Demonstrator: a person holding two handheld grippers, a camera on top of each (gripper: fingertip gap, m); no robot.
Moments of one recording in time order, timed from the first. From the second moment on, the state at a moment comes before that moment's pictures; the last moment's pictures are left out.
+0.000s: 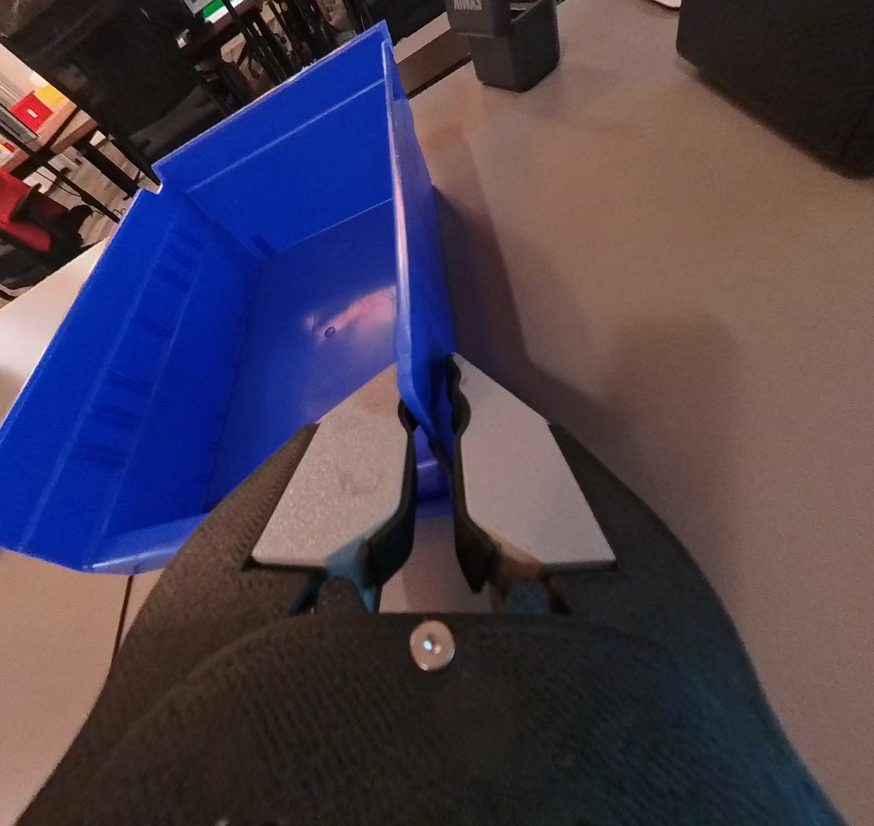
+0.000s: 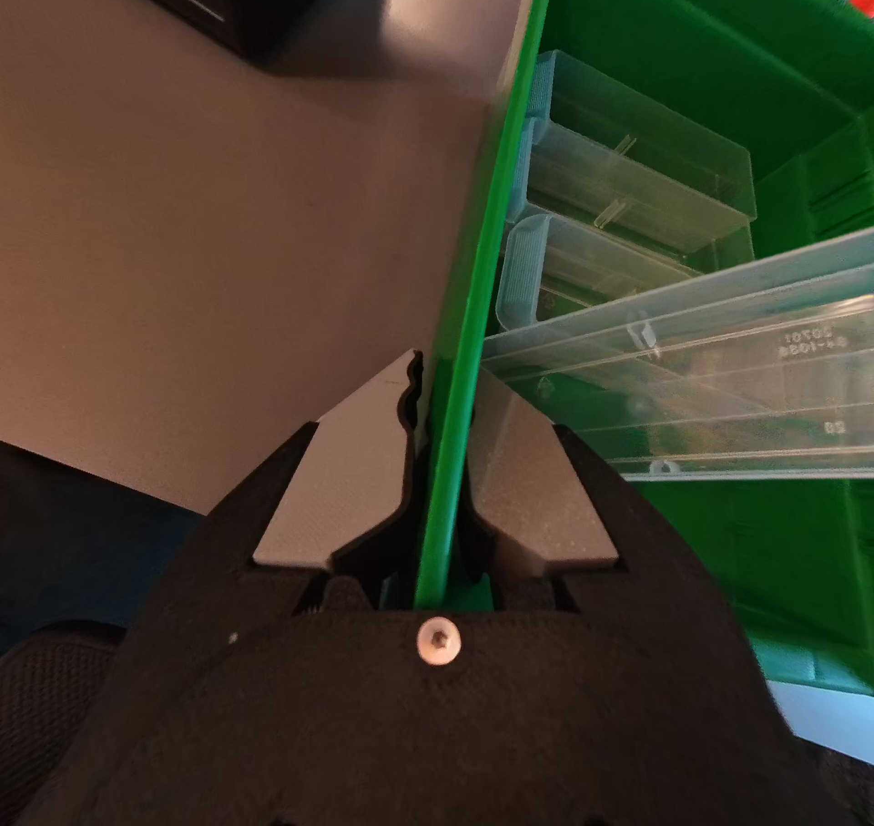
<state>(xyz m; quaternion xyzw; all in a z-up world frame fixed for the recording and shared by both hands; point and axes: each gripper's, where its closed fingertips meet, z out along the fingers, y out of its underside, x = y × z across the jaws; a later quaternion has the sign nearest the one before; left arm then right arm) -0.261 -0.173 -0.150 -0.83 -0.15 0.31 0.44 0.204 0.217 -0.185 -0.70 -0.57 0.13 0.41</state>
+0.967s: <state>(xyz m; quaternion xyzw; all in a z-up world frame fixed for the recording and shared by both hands) -0.253 -0.180 -0.150 -0.83 -0.14 0.30 0.46 0.199 0.229 -0.186 -0.70 -0.58 0.12 0.40</state>
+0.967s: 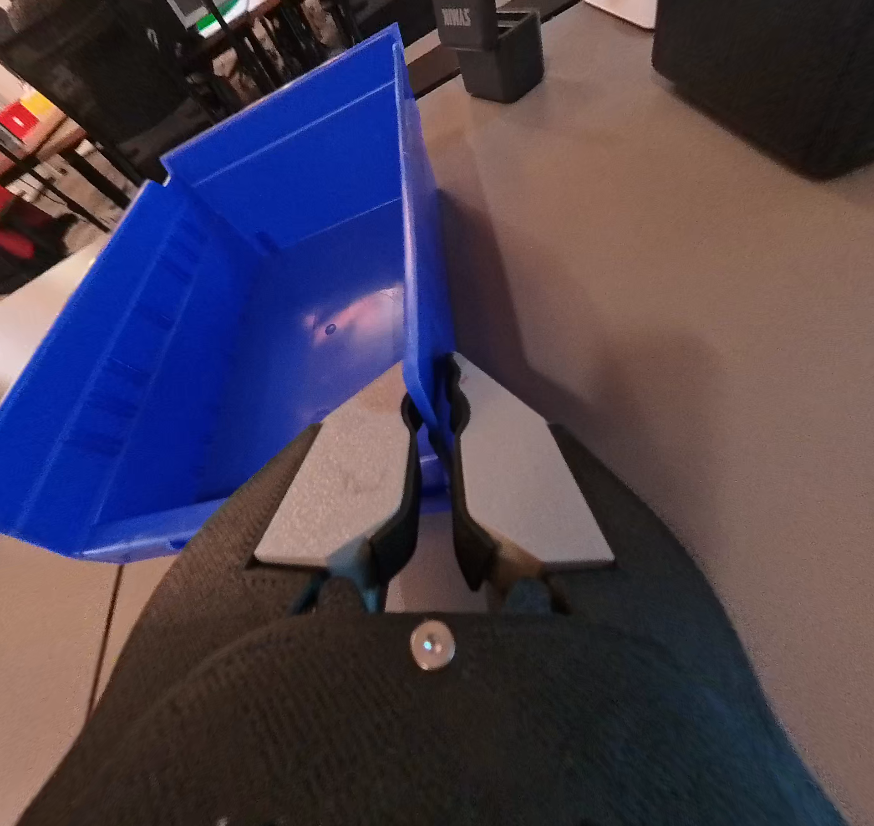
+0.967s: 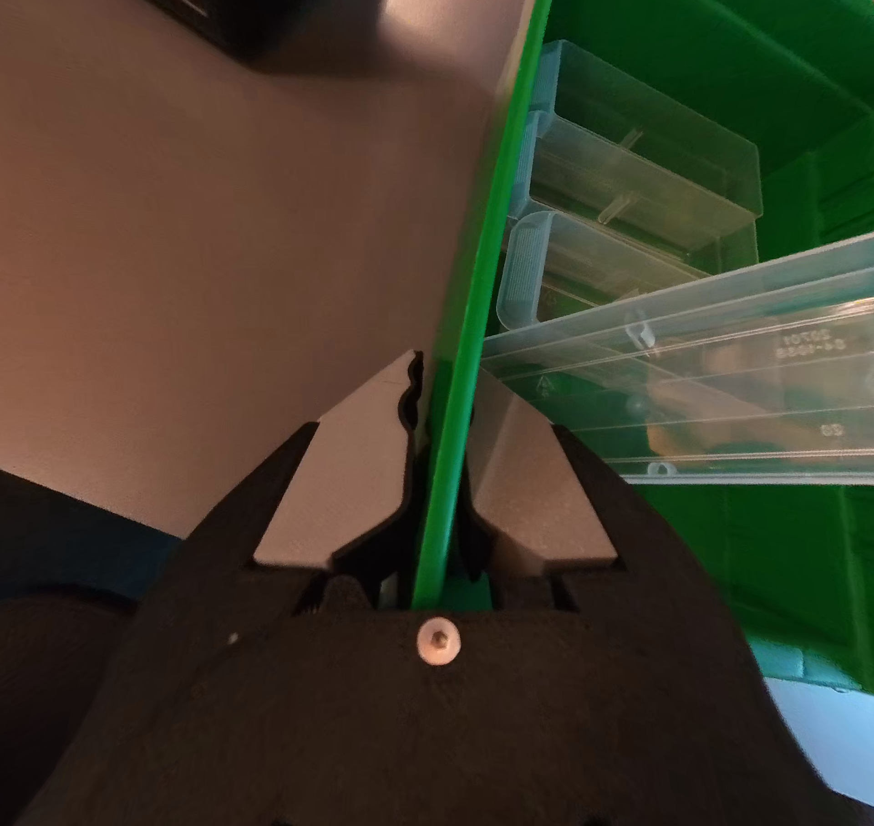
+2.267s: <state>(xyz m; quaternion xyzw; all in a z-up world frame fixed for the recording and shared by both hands) -0.163 -0.345 0.015 -0.69 -0.21 0.42 0.55 0.136 -0.176 -0.073 -0.40 -0.78 0.34 0.34</state>
